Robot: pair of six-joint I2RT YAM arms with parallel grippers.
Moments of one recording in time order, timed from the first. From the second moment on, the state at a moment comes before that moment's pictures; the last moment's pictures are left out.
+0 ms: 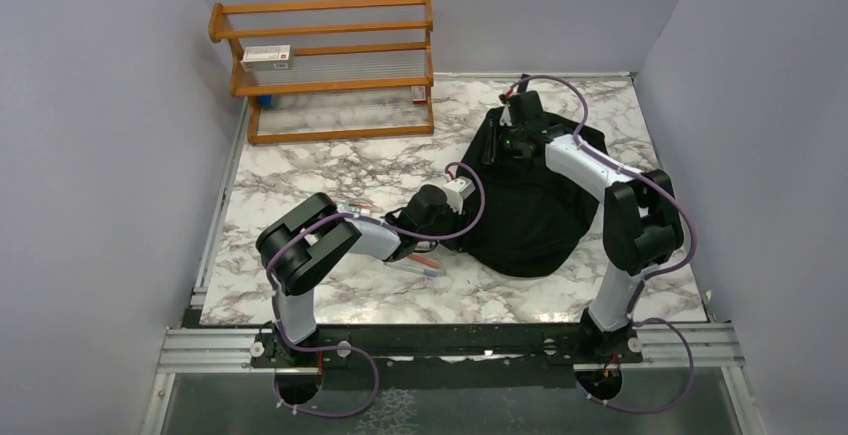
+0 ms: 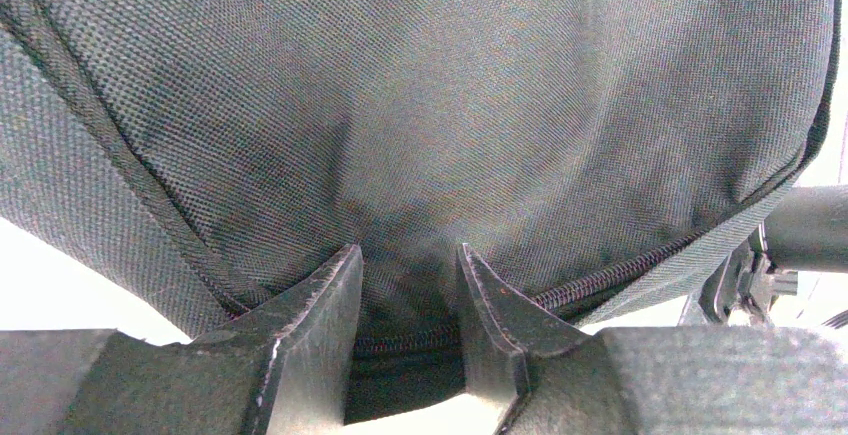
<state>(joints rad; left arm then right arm) -0.85 1.84 0.76 0.57 0.33 -0.49 0.36 1.81 1.32 -0.33 -0.10 0.30</state>
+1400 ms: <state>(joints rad) -0.85 1.83 0.76 0.56 0.33 -0.48 0.25 1.62 1.16 -0.45 0.02 0.26</state>
